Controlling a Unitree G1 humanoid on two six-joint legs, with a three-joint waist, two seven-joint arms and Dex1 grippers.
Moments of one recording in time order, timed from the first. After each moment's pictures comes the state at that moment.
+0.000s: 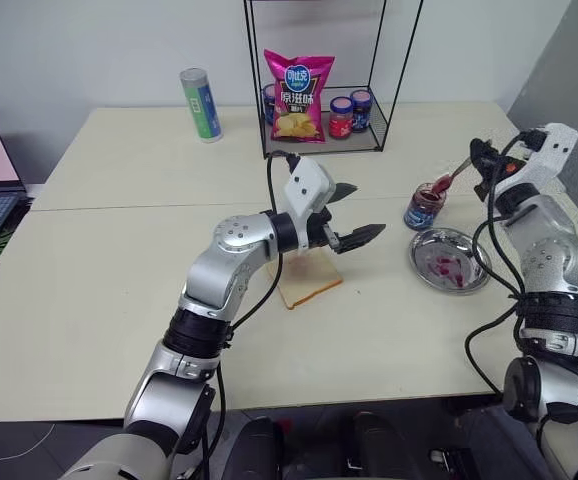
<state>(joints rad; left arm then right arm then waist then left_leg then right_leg) -0.72 0.23 -0.18 0.00 -0.29 0.45 -0.77 -0.76 -0.46 -0.32 0.34 0.52 0.41 0.25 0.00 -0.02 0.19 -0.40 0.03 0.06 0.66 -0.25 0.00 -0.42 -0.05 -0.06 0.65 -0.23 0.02</state>
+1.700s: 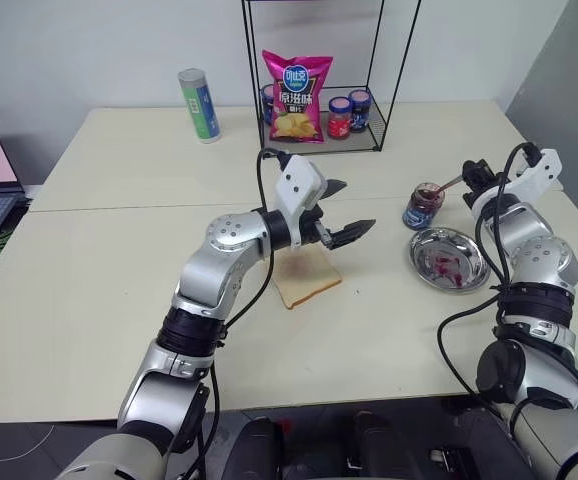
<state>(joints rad) -0.72 0.26 -0.17 0.01 -0.28 0.43 -0.76 -0.84 -0.33 -0.57 0.45 0.69 0.58 0.04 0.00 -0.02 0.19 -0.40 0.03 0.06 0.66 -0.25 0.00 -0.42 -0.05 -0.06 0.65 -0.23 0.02</state>
